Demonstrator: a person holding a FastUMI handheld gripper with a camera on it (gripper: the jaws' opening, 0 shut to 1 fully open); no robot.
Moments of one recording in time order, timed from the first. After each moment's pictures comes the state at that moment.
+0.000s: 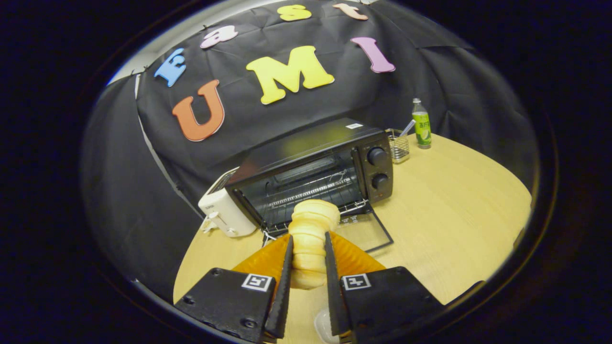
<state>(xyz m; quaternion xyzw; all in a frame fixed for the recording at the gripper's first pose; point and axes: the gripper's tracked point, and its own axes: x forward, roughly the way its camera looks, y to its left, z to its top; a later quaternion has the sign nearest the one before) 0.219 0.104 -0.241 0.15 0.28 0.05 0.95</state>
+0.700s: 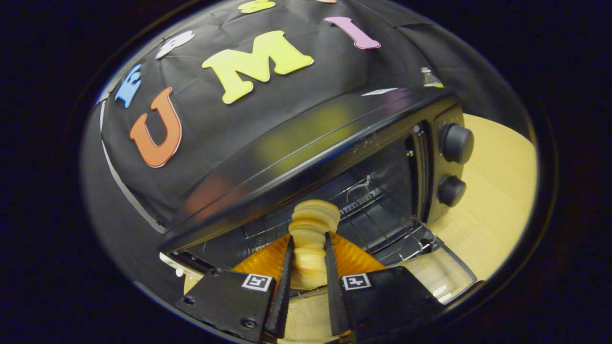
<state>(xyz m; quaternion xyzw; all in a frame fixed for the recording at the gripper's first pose) 0.386 0.136 -0.313 0.23 0.27 0.01 0.93</state>
